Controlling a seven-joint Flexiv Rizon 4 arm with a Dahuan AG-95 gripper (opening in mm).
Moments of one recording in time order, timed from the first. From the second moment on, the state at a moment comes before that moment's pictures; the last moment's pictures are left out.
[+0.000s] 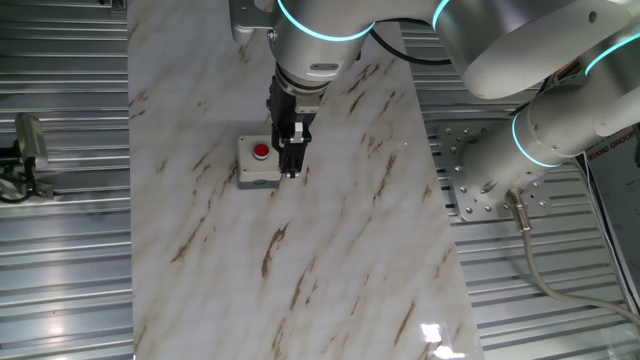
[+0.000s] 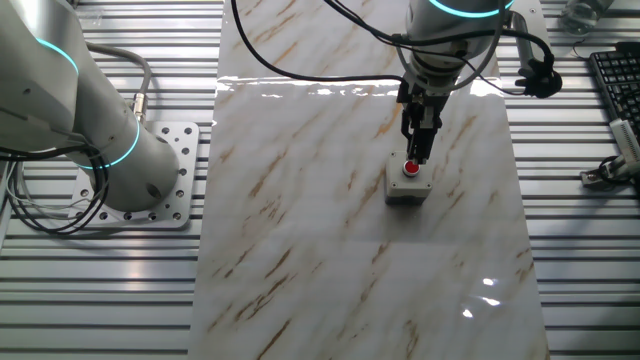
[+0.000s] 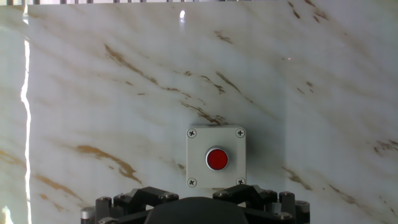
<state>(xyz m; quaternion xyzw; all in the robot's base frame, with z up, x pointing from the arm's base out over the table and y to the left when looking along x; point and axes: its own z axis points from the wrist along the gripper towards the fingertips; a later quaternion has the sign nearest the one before) 0.500 0.000 0.170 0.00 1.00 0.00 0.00</state>
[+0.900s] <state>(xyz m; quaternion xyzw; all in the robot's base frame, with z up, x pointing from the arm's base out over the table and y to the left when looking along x) 0.501 0.000 0.170 0.03 1.00 0.07 0.00</state>
